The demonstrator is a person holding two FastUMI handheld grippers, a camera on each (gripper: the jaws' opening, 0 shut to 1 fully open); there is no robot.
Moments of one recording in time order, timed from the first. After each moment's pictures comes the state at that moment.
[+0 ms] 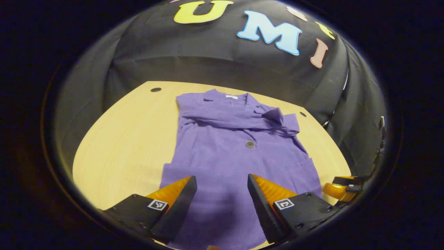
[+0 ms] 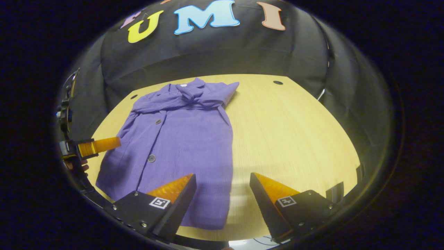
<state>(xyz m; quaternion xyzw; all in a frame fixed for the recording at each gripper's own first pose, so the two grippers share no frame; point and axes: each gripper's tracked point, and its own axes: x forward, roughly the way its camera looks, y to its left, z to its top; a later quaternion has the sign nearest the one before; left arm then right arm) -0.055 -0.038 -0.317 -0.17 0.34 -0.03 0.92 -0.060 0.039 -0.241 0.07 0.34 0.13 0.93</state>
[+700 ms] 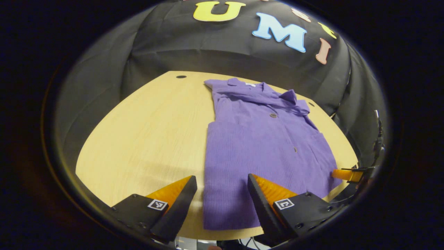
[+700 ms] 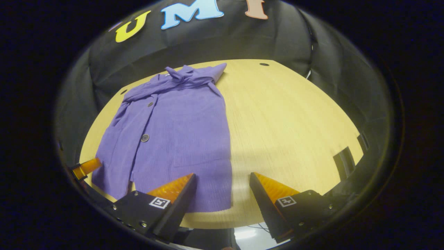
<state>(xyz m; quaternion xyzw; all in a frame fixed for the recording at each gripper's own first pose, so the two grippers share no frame) -0.161 0.016 -0.361 -0.16 0.36 0.00 0.92 -0.104 0.049 -0.281 0.11 0.38 0.09 0.92</state>
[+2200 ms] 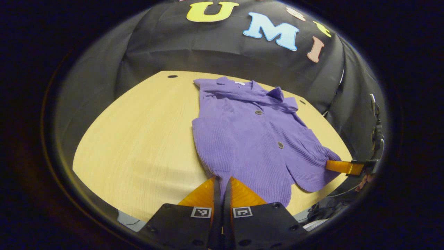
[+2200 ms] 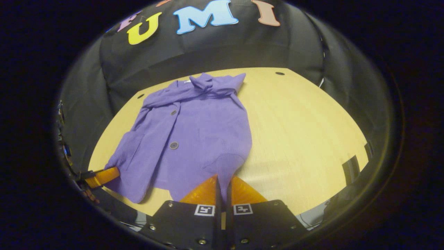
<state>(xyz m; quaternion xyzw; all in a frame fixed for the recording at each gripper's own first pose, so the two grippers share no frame) -0.169 -0.022 -0.338 -0.16 0.35 -0.03 0.92 -0.101 0.079 -0.232 0.11 0.33 0.13 0.93</state>
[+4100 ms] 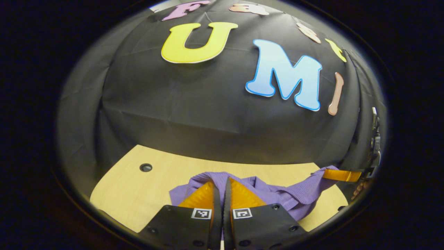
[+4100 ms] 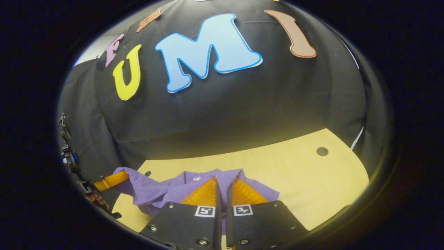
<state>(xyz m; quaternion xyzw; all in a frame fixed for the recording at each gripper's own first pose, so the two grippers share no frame) 0.235 0.026 -0.149 -0.15 0.16 0.00 0.97 0.237 0.105 -0.027 0.17 0.16 0.20 0.95</state>
